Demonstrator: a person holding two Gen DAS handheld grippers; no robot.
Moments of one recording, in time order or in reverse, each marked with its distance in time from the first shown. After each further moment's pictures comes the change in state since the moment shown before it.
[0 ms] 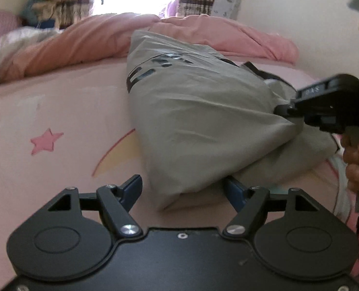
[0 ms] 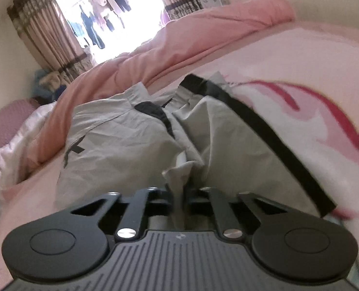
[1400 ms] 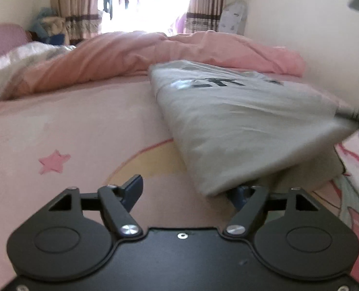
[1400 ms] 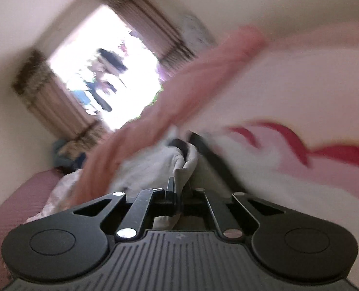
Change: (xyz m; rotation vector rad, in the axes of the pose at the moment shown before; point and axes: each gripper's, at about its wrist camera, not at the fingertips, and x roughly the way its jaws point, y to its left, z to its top) left arm -0.006 -0.022 0.005 0.015 -0.077 0.047; right arm -0.061 -0.098 -0.020 0.280 -0.144 0.108
